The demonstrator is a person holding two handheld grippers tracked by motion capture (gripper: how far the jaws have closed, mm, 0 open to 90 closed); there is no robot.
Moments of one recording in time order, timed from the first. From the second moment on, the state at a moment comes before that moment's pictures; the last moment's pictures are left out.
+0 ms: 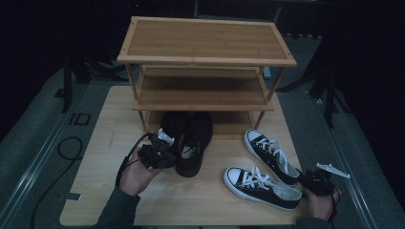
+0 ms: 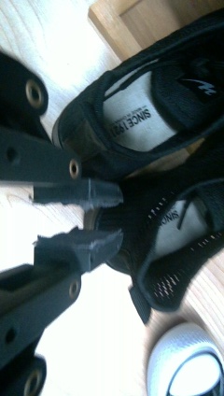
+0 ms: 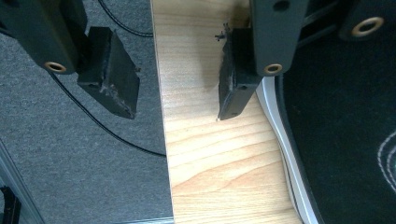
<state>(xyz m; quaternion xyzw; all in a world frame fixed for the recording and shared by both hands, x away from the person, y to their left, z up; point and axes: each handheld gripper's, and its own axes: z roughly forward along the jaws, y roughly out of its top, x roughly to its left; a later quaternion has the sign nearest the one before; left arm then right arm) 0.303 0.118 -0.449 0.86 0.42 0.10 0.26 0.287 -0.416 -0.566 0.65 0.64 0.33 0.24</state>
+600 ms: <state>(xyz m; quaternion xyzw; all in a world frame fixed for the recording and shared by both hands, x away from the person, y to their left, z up) 0.298 0.108 -0.492 0.88 0.41 0.08 0.25 0.287 -0.416 -0.566 0.65 0.64 0.33 0.24</state>
